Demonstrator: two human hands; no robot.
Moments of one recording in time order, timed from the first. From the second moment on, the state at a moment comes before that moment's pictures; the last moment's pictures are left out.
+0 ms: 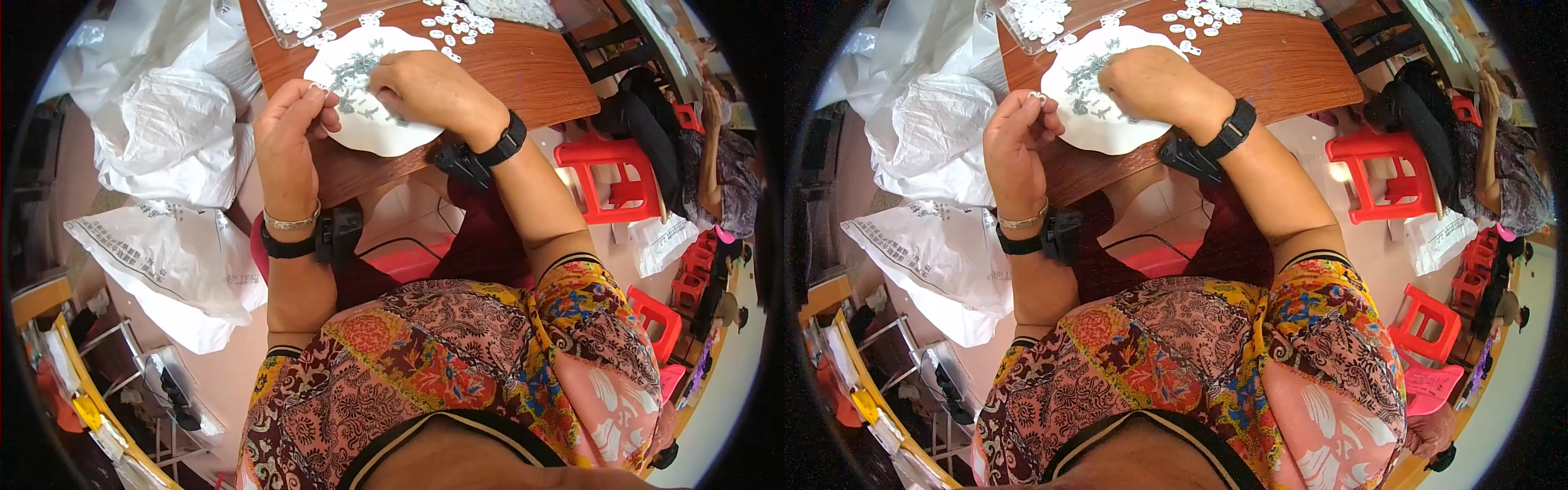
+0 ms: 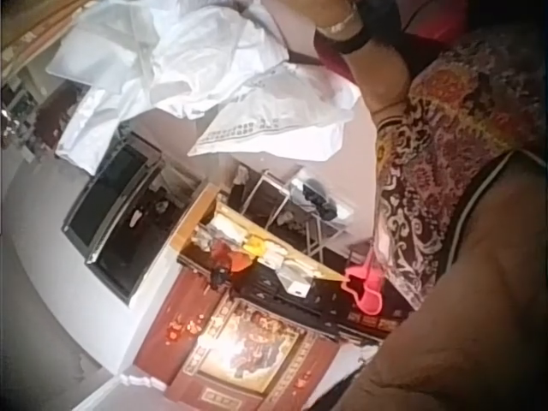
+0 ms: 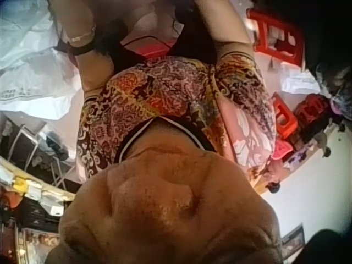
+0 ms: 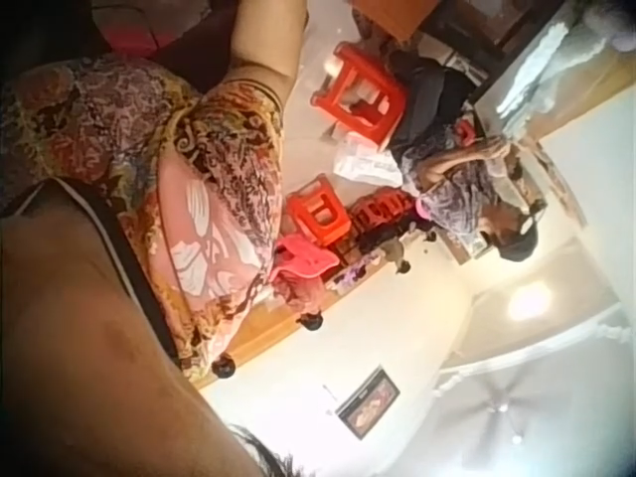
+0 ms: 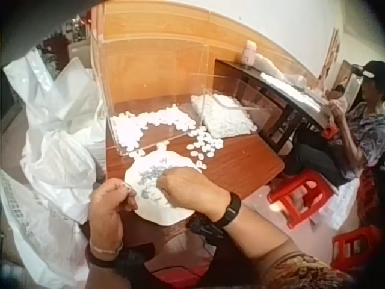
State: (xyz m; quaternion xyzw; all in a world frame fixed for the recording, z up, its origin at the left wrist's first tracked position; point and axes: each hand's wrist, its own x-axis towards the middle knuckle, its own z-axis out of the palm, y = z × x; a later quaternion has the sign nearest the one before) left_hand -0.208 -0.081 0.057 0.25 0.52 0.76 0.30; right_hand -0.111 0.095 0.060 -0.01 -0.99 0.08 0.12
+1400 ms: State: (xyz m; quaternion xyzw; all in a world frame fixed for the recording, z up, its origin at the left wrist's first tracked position) left_hand -0.205 -0.073 0.050 0.28 0.55 0.73 0.30; right_hand -0.113 0.088 0.059 0.01 -0.98 0.10 0.19
